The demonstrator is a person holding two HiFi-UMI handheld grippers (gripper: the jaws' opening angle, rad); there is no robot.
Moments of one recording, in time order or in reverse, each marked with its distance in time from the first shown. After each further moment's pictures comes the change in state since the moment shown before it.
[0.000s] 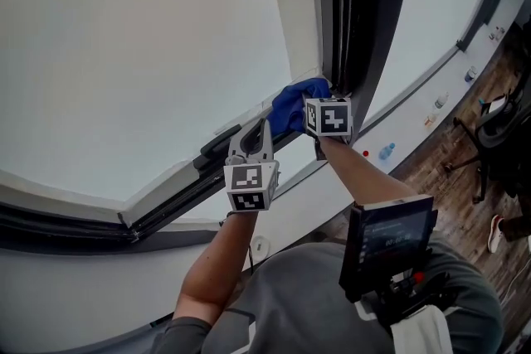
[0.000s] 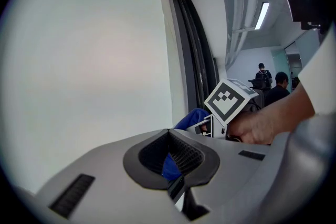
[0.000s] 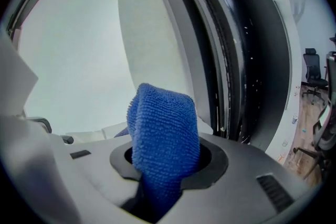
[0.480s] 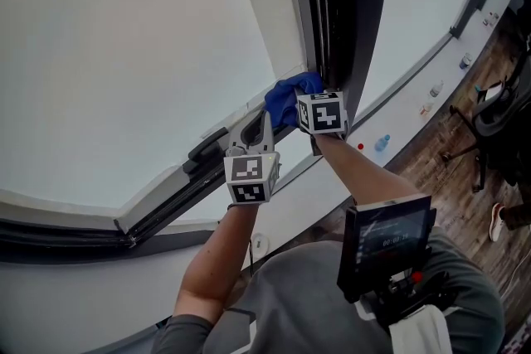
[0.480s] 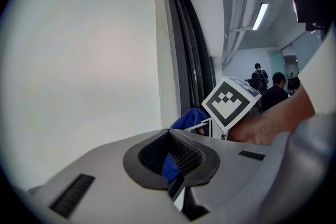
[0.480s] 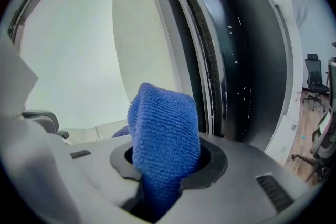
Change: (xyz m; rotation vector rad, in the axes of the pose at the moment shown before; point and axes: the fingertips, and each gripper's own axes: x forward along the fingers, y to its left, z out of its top) left arm 0.033 -0.028 0.009 0.009 0.009 -0.043; right arm 0.001 -0.021 0.005 -0.036 -0.010 0.002
